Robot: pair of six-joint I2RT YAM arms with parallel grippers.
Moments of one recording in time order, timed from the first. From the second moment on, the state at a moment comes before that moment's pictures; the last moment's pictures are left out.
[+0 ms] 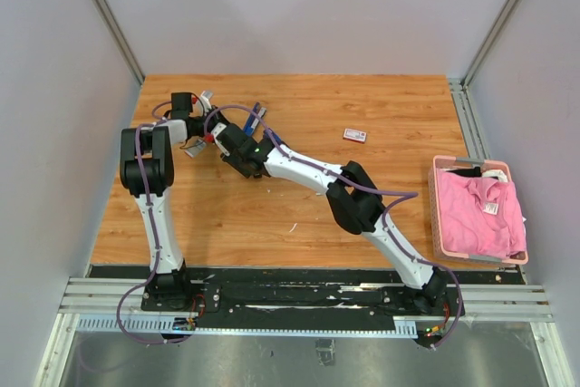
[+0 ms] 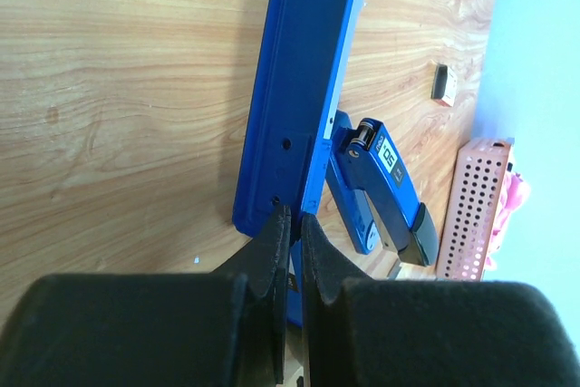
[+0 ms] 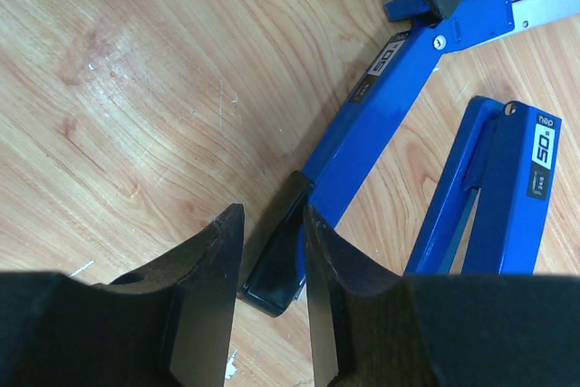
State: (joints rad) left arm 0.08 2.23 1.46 -0.06 0.85 -0.53; right arm 0.96 2.47 2.17 -0.57 0.23 -0.14
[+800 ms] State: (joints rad) left arm 0.08 2.23 1.45 -0.05 0.85 -0.53; right arm 0.96 2.48 2.19 -0.60 0.29 -0.11
